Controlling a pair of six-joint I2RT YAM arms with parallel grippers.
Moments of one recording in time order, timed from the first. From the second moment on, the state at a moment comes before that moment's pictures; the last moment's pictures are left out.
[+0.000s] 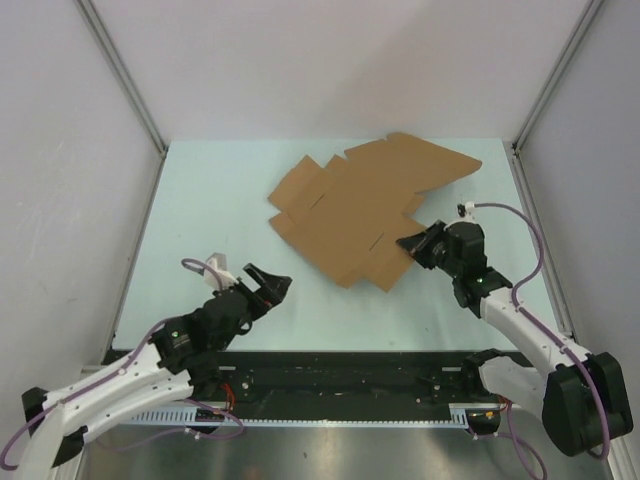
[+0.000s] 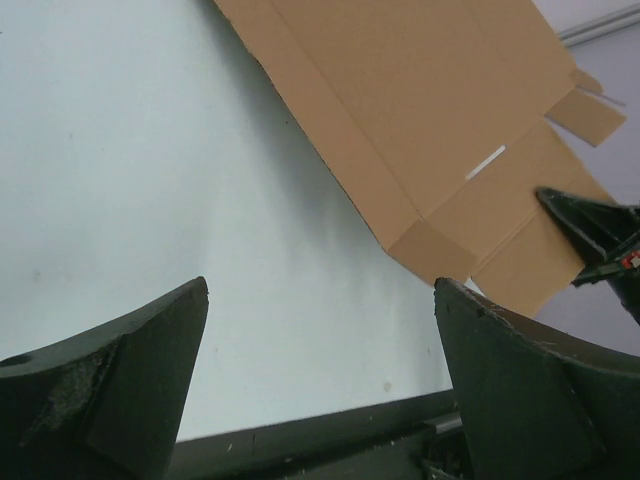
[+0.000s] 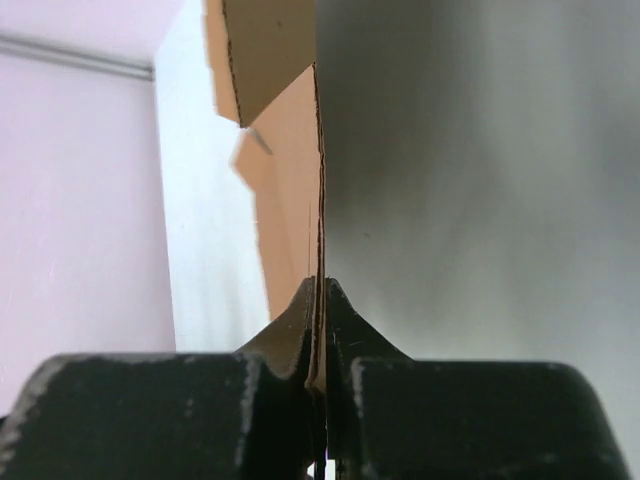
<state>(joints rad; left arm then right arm) -0.98 0.44 0.43 -0.49 -0.57 -1.22 0.33 1.03 0.57 0.07 -0.14 0.97</state>
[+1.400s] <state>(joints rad) -0.73 1.57 0.28 0.79 -0.18 -1.30 0.56 0.55 0.70 -0.64 0.19 0.80</state>
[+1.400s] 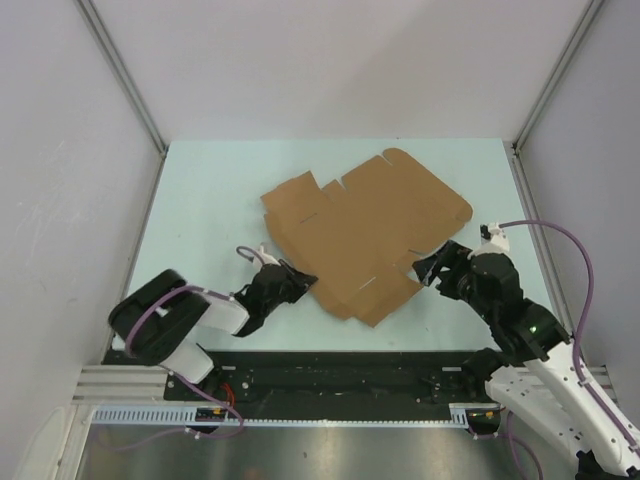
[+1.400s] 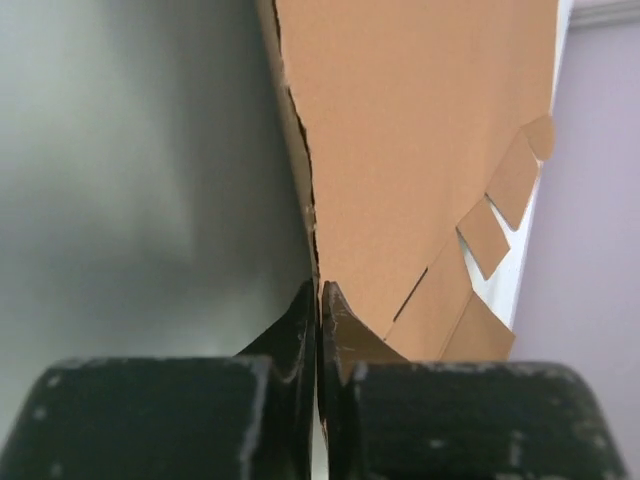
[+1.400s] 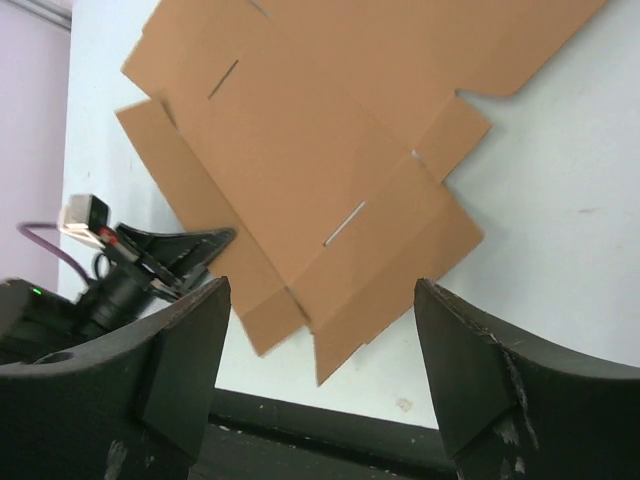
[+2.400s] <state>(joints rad) -0.53 1.13 1.28 -0.25 0.95 -0.49 0.56 0.64 1.25 -0.74 0.32 0.50</state>
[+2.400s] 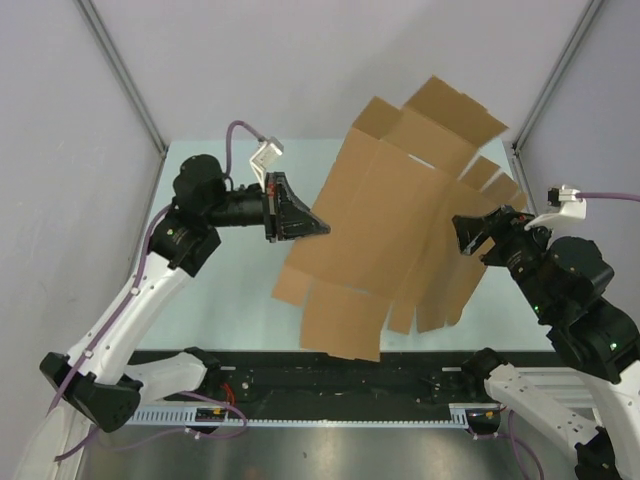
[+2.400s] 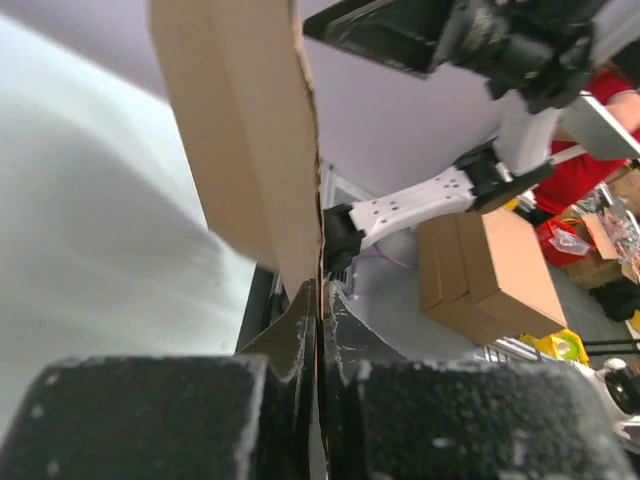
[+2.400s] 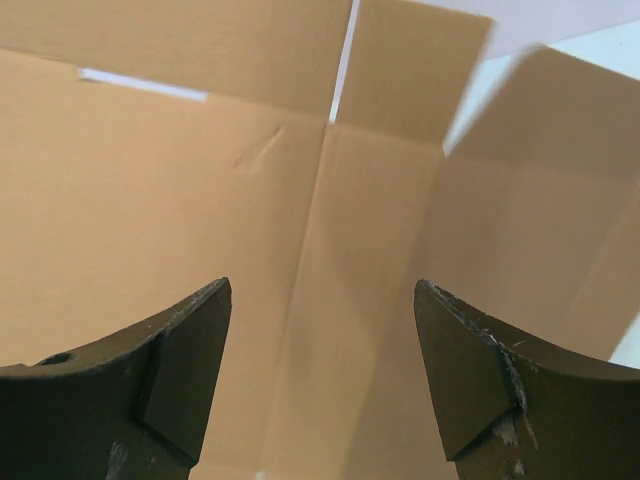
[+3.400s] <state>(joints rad) -0.22 1.89 1.60 -0.43 0.51 -0.47 0.56 0.72 1.35 -0.82 0.41 0.43</state>
